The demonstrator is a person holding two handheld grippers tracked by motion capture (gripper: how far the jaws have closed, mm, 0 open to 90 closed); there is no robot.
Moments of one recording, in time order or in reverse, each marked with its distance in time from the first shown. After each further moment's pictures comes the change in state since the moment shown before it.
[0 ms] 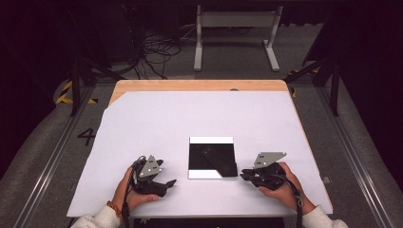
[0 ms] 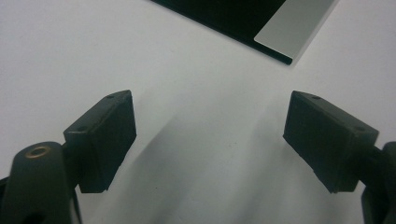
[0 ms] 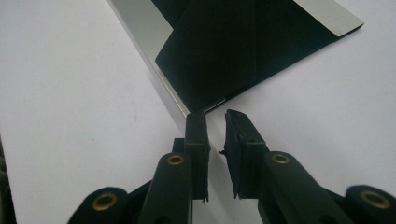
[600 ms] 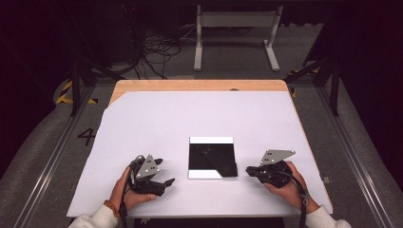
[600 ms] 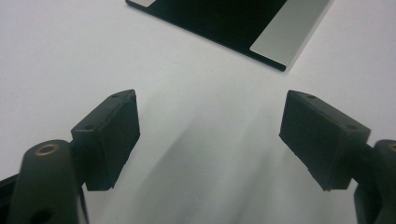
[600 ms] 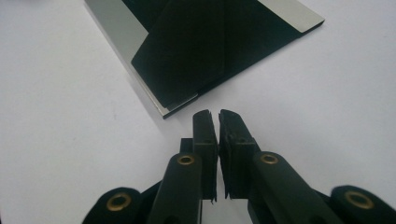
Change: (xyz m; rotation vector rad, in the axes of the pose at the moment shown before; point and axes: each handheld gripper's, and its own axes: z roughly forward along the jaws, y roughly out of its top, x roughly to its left) left arm 0.004 -0.002 -0.010 -0.033 -0.006 0.001; right arm -0.012 -0.008 -0.010 -0.042 -0.028 0.054
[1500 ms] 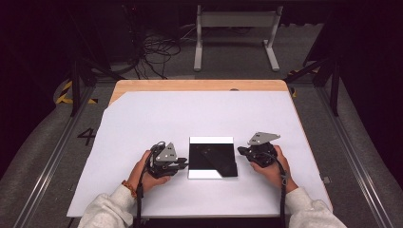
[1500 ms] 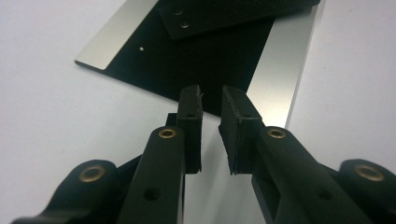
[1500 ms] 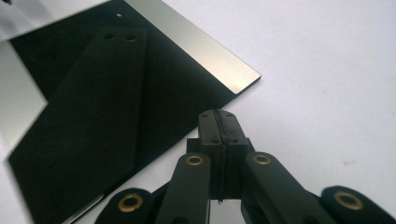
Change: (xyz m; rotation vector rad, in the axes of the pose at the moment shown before) left arm 0.009 0.049 0.036 0.025 -0.156 0.153; right arm -0.032 0.032 0.037 -0.067 -0.139 0.040
